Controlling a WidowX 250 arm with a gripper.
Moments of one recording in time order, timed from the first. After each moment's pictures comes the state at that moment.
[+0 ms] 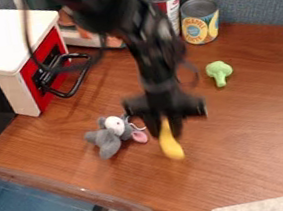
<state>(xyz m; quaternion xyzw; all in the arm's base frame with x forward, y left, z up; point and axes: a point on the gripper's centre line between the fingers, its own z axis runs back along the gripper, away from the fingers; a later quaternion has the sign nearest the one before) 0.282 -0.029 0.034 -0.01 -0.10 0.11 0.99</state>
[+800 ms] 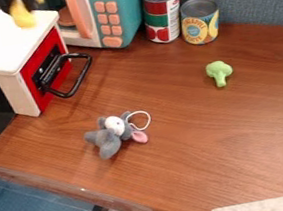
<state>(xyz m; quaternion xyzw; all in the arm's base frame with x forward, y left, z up) 0.282 0.161 0.188 0.05 -0.11 0.21 0.97</state>
